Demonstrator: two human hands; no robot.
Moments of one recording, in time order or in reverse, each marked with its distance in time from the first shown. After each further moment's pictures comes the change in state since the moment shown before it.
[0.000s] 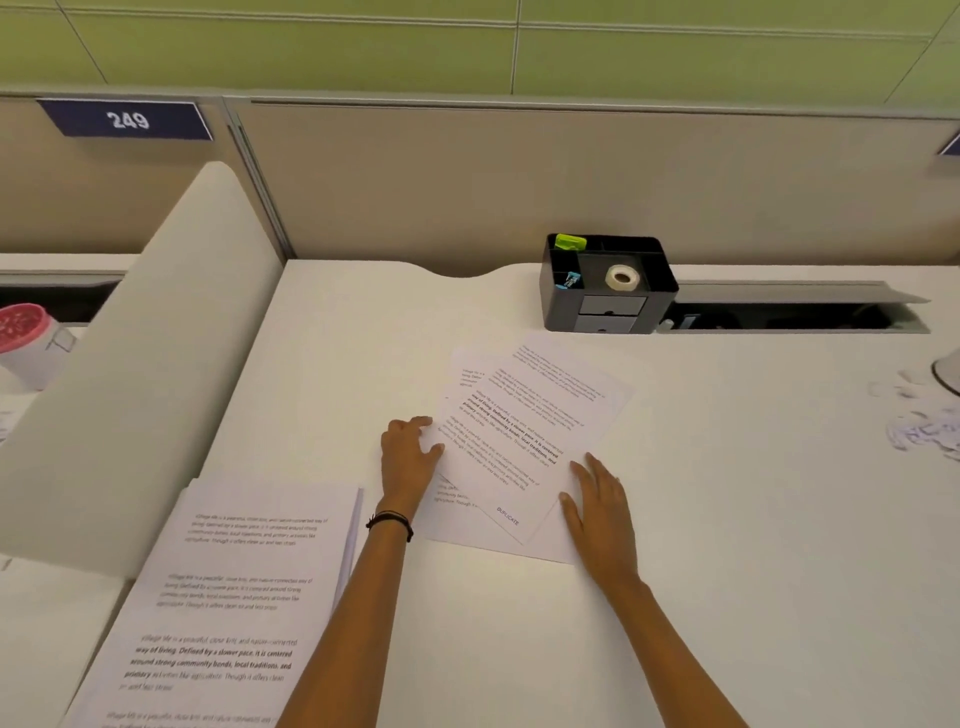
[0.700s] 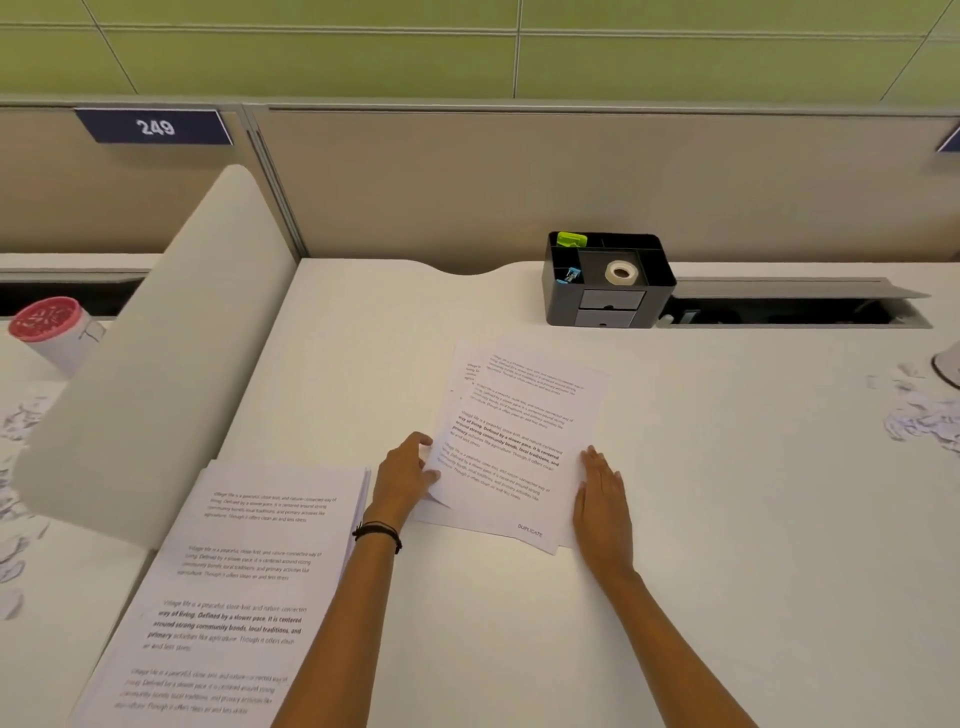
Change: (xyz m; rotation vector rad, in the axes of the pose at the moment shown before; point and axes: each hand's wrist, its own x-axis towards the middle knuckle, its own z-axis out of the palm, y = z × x) left_hand -0.039 -0.001 -0.021 0.132 -0.213 -0.087; right_hand -0.009 -0.006 -0.002 0.089 0.051 0.080
